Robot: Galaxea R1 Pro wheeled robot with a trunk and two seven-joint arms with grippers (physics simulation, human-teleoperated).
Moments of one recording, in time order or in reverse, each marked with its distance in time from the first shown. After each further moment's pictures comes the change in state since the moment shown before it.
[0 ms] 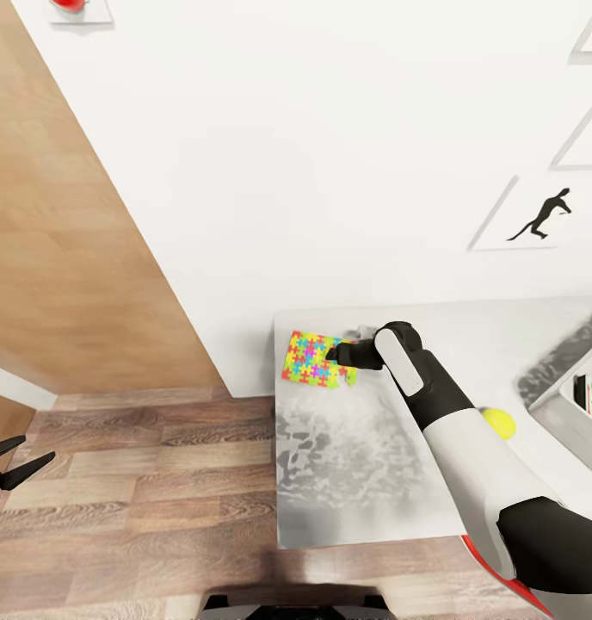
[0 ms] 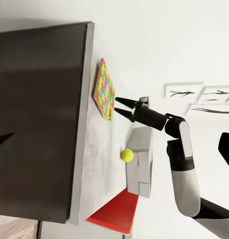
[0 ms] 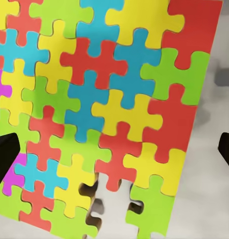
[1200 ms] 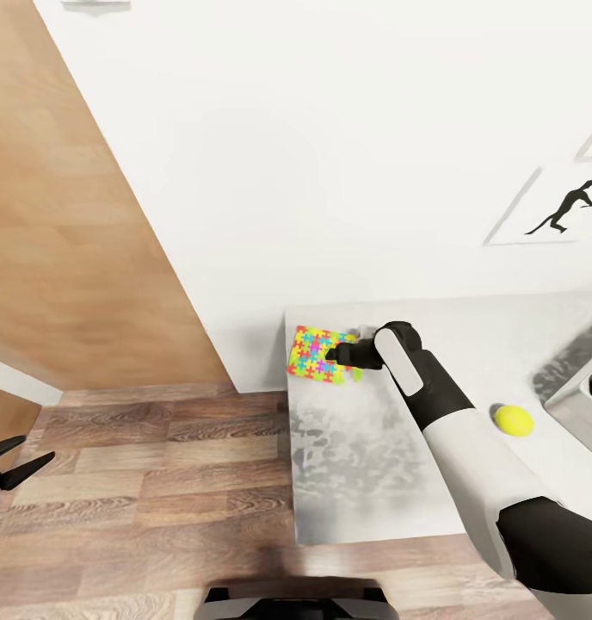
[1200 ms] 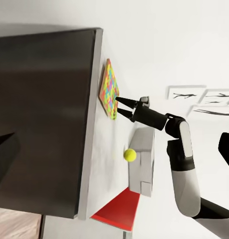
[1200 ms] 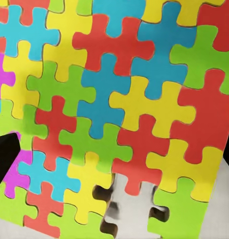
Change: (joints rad) left arm 0.000 0.001 0.001 0.000 0.000 0.000 0.000; right arm 0.000 0.002 0.000 -0.003 0.002 0.000 -0.002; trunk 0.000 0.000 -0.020
